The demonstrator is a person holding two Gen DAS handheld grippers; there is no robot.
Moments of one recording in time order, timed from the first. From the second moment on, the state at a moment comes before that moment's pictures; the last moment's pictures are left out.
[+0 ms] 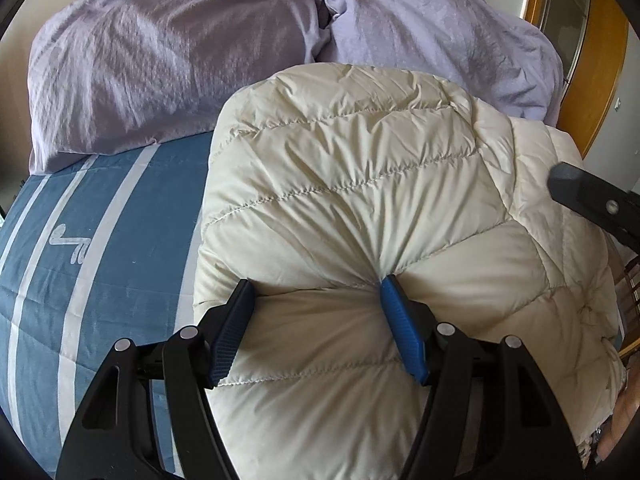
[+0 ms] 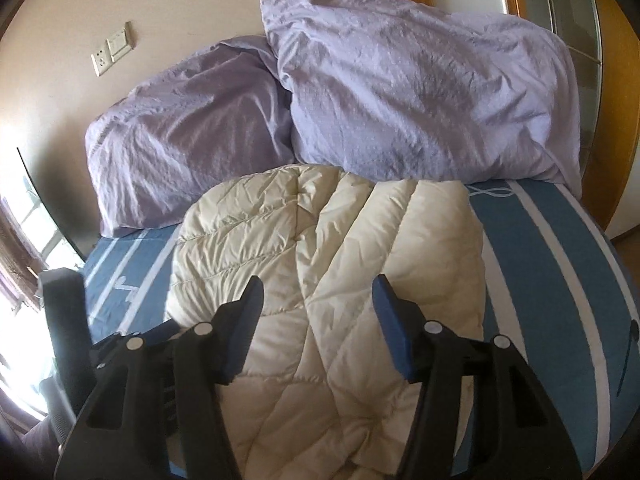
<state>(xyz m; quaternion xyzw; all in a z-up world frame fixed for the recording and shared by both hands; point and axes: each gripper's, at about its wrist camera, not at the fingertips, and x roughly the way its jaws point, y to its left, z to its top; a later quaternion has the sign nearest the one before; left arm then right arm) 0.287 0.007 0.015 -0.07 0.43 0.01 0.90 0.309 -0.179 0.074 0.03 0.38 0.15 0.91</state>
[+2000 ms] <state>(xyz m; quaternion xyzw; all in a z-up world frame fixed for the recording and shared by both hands) 0.361 -0.008 -0.012 0.02 0.39 0.12 0.91 0.330 -0.211 0.040 0.05 0.38 0.11 0.92</state>
